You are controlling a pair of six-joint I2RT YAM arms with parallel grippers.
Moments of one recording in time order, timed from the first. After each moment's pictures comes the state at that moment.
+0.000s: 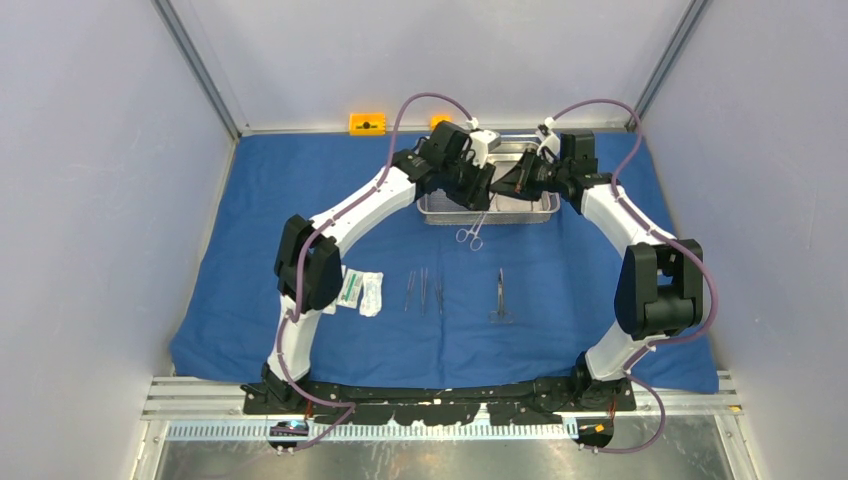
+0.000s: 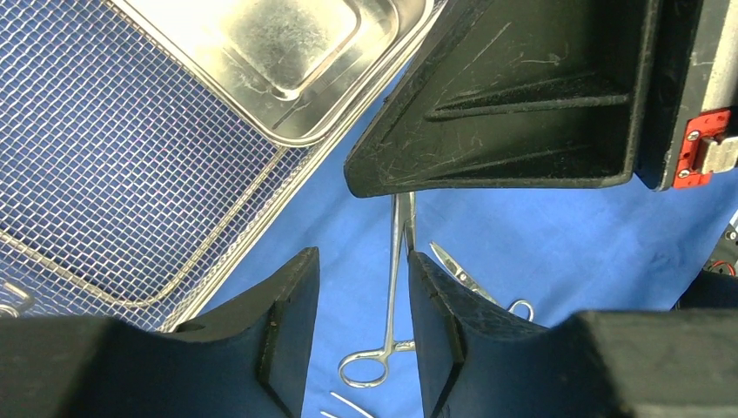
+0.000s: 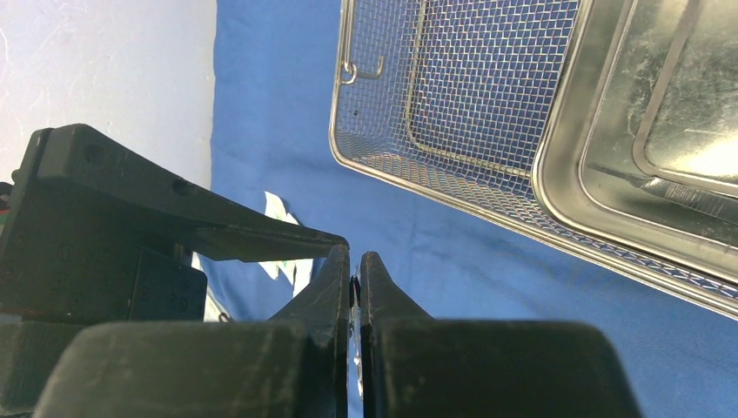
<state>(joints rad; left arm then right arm) -0.72 2.10 1.97 -0.58 0.32 -0.11 0.10 1.65 1.22 -0.20 -0.70 0.57</state>
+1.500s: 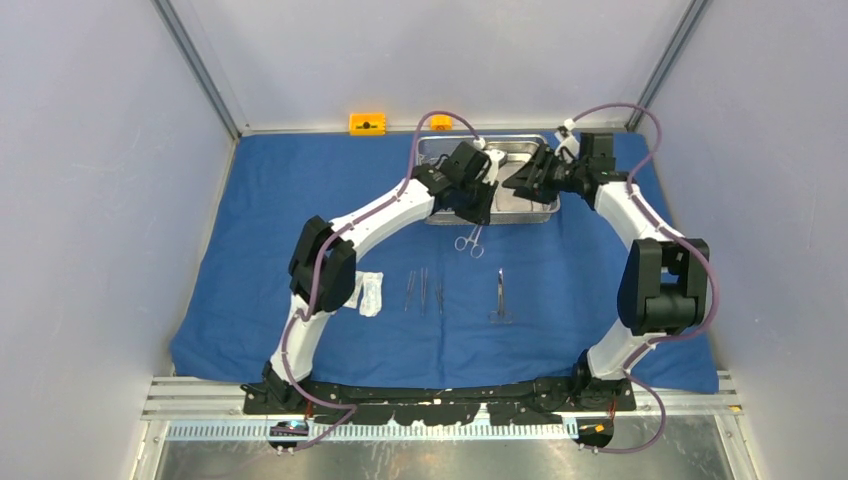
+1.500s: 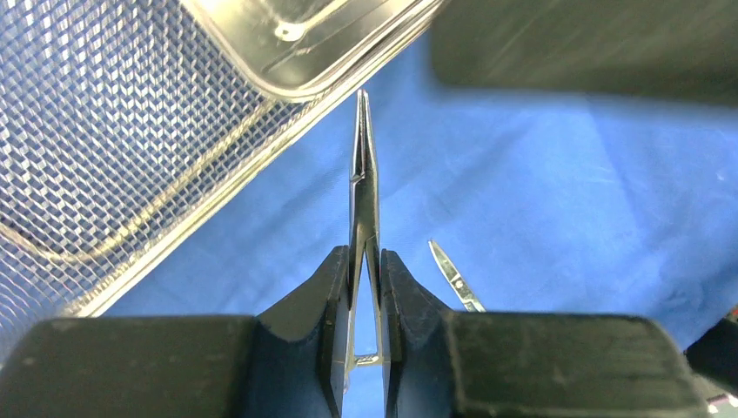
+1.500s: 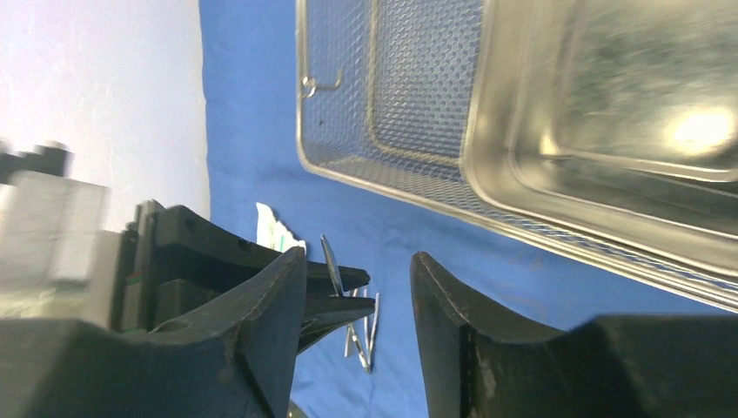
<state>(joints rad) -0.79 2.16 1.97 -0.62 0.18 -0.23 0.02 1.67 1.23 -0.27 -0.74 0.55</state>
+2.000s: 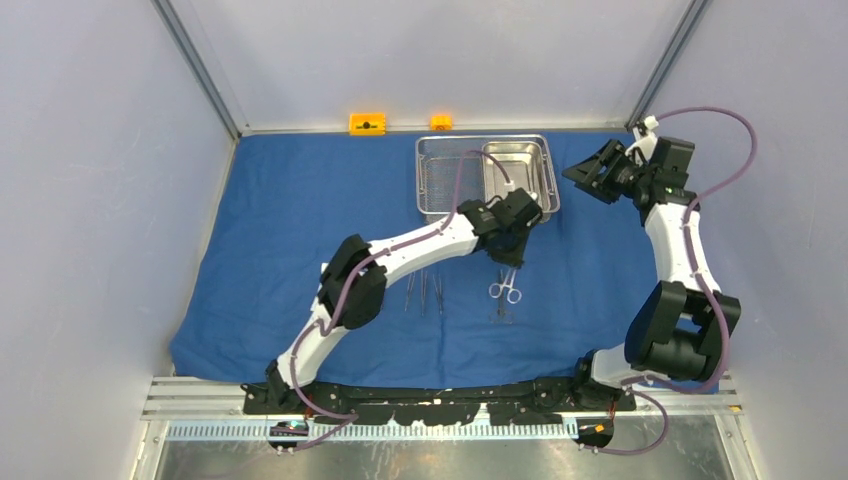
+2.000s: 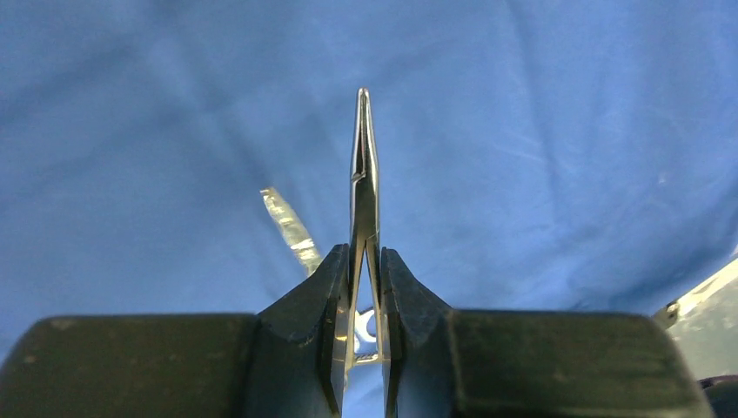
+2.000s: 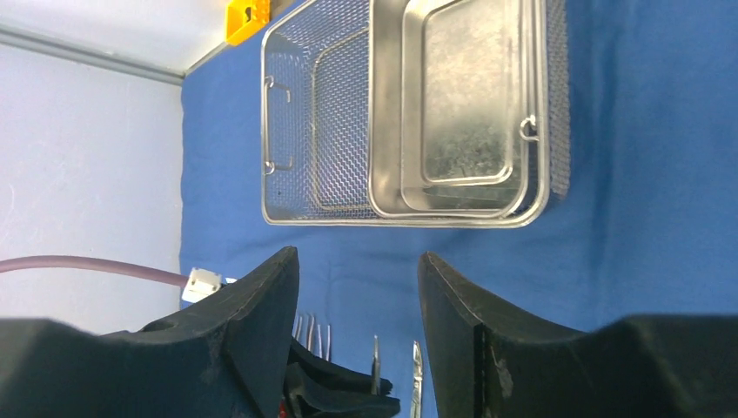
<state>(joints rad) -1.01 2.23 2.01 -0.72 -0.02 -0.59 -0.28 1.45 1.18 -0.32 -0.72 0.47</state>
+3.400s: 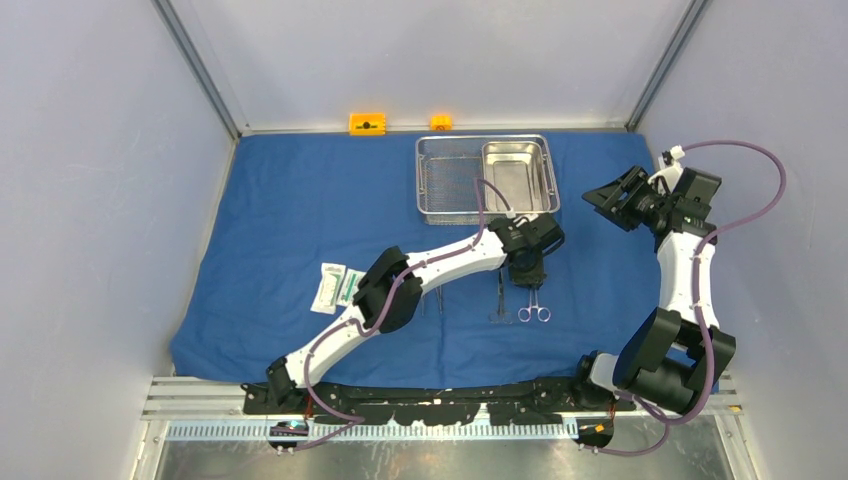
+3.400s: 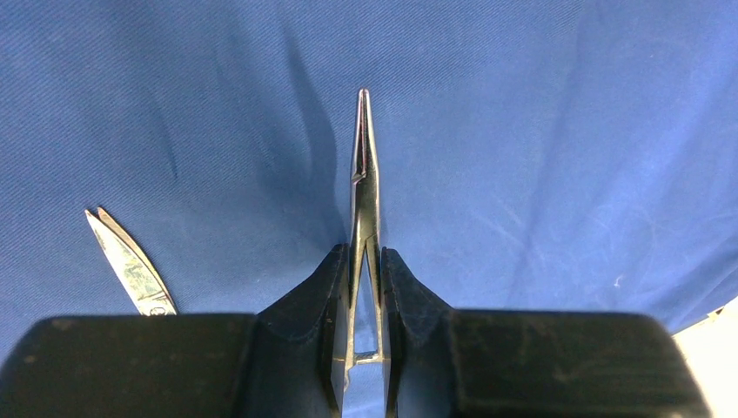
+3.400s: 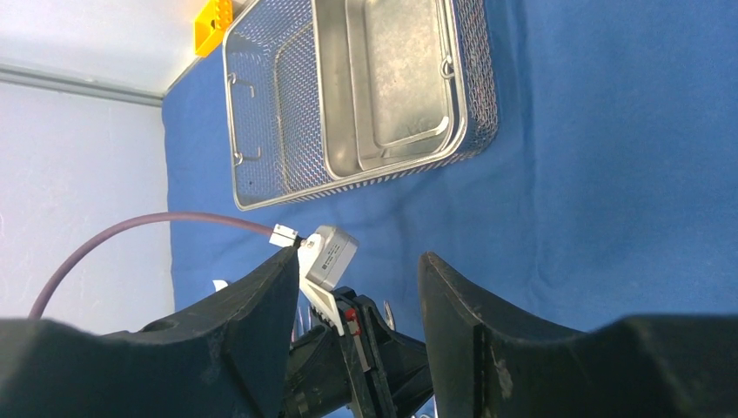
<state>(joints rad) -1.10 2.55 2.33 -0.85 -0.03 -1.03 -0.47 1.27 1.00 -0.38 -0.76 0.41</state>
